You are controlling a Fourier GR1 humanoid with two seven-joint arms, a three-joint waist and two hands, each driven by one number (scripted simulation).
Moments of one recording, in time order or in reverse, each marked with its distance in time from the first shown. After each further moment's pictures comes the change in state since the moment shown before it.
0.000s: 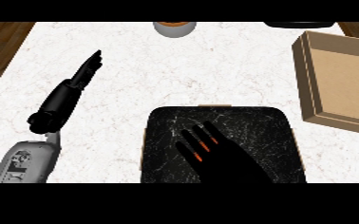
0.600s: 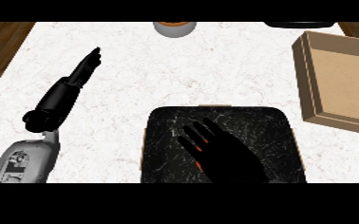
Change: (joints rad) left arm -0.007 -0.030 0.039 -0.041 -0.022 -0.040 0.044; right arm 0.066 0.040 -0.052 0.127 0.142 -0.031 -0.204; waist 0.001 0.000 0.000
